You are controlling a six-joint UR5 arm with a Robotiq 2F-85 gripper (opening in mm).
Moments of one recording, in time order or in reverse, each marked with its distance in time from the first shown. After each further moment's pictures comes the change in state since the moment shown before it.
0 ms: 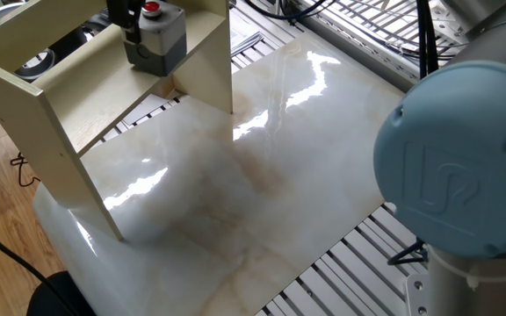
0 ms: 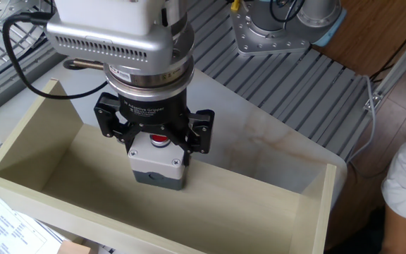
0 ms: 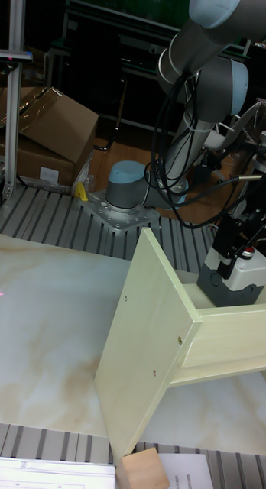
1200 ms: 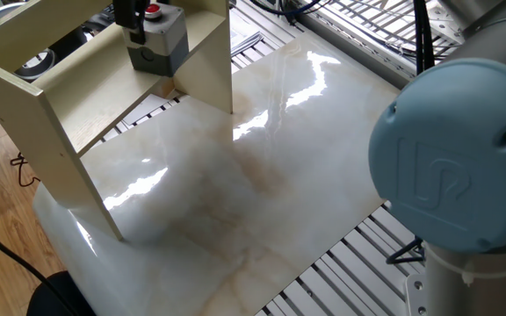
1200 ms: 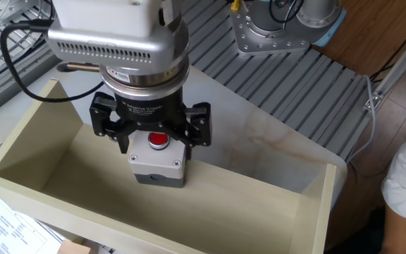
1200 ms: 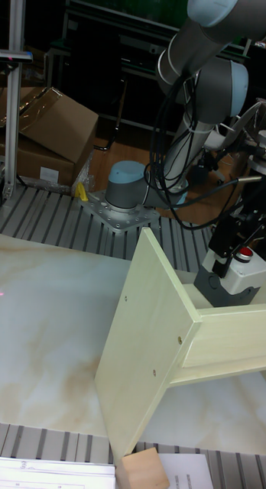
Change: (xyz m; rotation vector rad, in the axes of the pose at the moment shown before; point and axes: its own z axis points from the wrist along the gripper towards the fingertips) arm 0.007 -0.006 -0.004 0.002 0.022 -0.097
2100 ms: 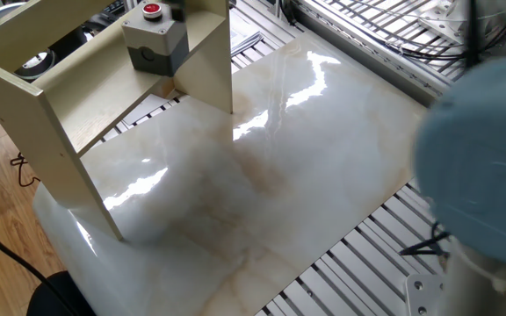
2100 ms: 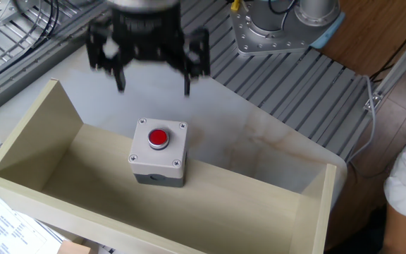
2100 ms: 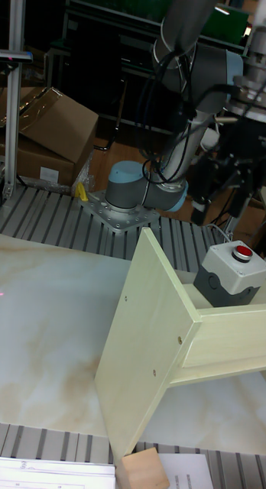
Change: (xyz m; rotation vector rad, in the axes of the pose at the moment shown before) arm 0.086 -0.012 -0.059 0.000 0.018 -0.005
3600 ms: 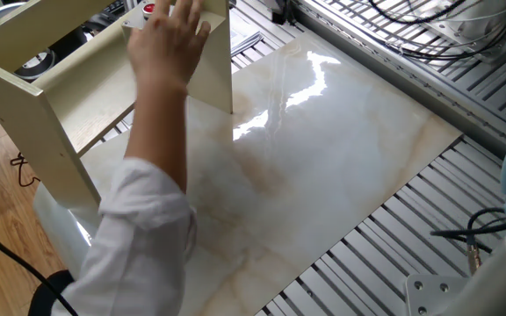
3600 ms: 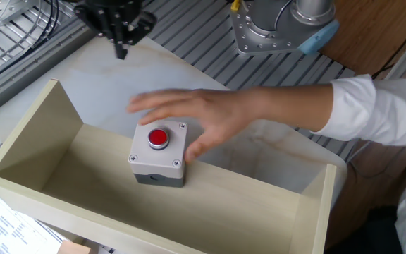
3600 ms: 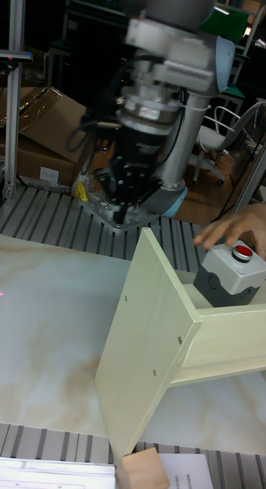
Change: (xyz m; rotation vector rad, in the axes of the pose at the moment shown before) arm 0.111 -0.103 0.061 0.052 0.042 0.158
